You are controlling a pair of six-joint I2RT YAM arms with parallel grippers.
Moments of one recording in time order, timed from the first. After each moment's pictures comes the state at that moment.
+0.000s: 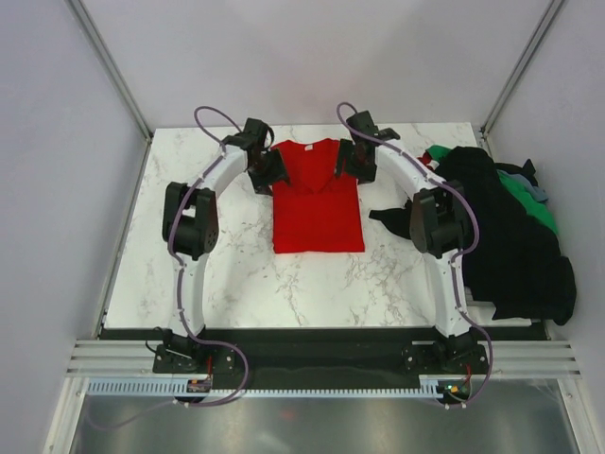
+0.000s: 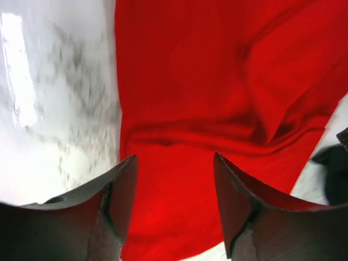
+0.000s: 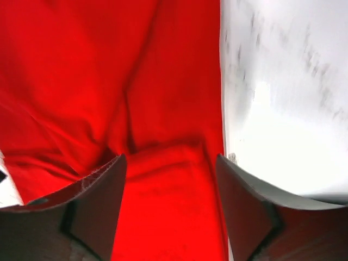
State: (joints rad) left arm -0.31 2.21 1.83 -0.73 0.17 -0.59; right arm 0.38 2.26 1.96 -0.76 0.05 0.52
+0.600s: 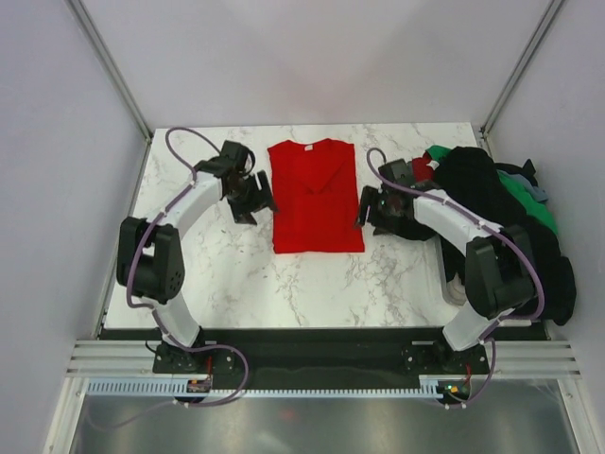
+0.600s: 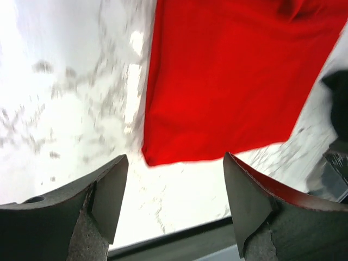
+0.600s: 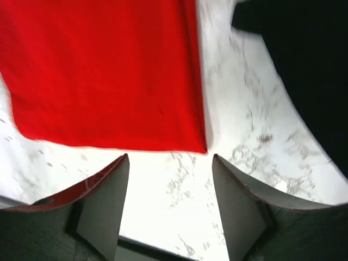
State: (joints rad) left arm -0.27 1.80 1.47 -0.78 0.22 -0.60; right arm 0.34 1.67 1.24 -0.59 -0.14 0.58
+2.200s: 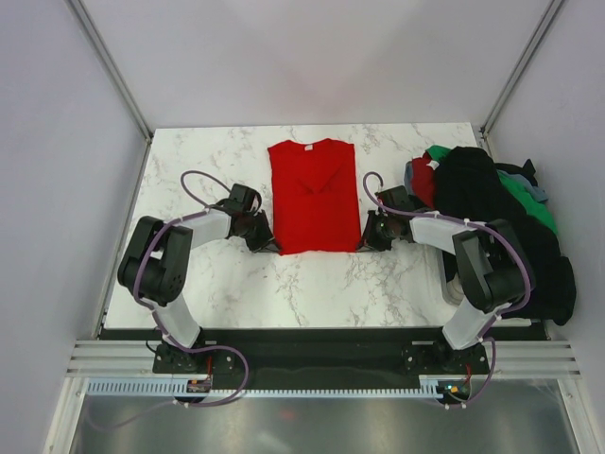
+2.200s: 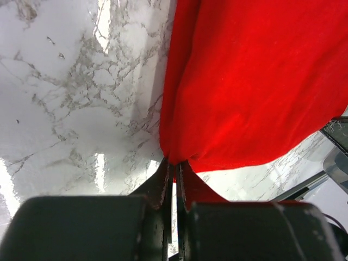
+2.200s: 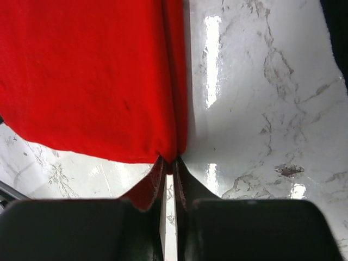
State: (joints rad) left arm -0.34 1.75 0.93 -0.29 0.36 -0.70; right arm 0.34 1.70 0.88 -0.23 -0.30 0.58
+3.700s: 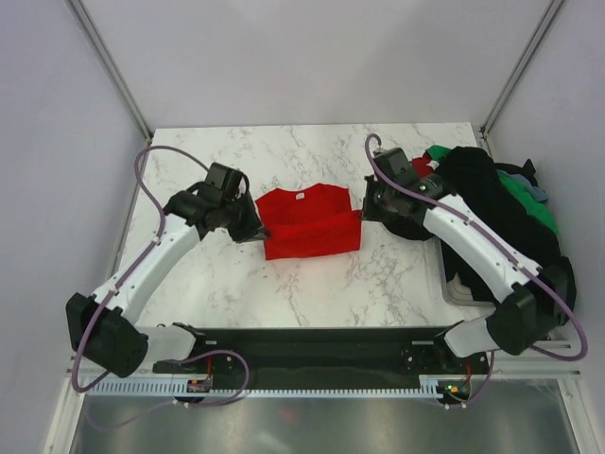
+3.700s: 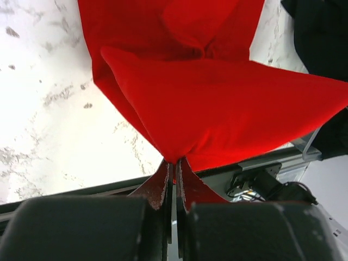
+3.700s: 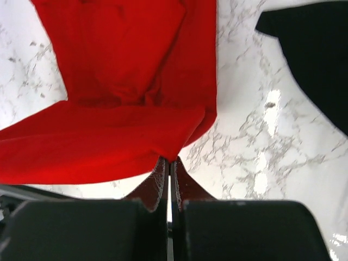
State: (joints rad) left arm -0.45 1.26 1.17 -0.87 0.18 -0.79; right arm 0.54 1.40 1.31 -0.81 0.04 0.61
